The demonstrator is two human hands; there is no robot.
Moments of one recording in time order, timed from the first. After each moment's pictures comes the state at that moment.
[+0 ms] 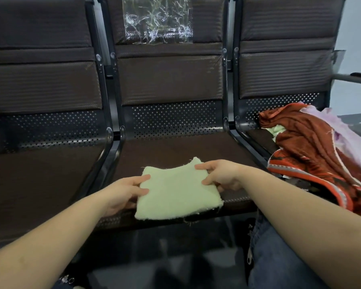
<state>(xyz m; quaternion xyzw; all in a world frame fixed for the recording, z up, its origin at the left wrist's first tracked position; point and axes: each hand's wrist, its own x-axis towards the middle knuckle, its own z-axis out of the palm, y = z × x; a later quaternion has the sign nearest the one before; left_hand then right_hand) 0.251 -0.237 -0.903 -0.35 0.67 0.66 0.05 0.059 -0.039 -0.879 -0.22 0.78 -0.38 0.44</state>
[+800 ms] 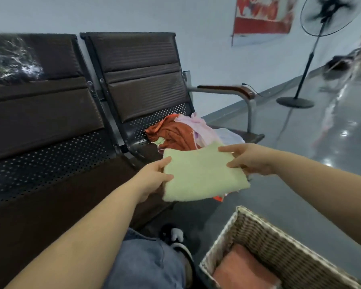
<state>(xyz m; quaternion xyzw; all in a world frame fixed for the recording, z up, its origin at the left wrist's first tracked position) 0.057 0.032 -0.827 -0.05 0.78 0.62 0.11 0.025 0.296 -0.778 0.00 0.84 -0.50 0.22</state>
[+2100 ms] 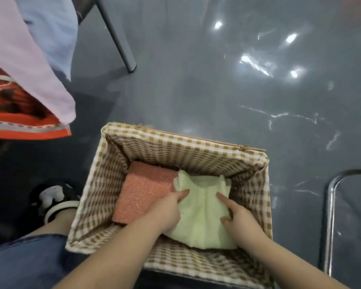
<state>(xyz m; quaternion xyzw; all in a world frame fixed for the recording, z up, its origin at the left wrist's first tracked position) 0.137 0.308 -1.087 0.23 0.83 0.17 0.48 0.275 0.452 -1.071 0.38 0.79 -0.43 0.22</state>
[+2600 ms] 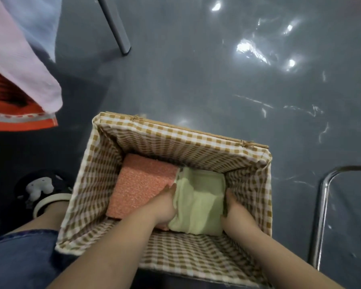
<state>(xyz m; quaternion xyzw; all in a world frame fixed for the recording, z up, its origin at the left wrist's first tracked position) 0.129 0.313 -1.110 0.23 0.78 0.14 0.56 0.262 0.456 -1.084 0.41 0.79 -0.37 0.28</state>
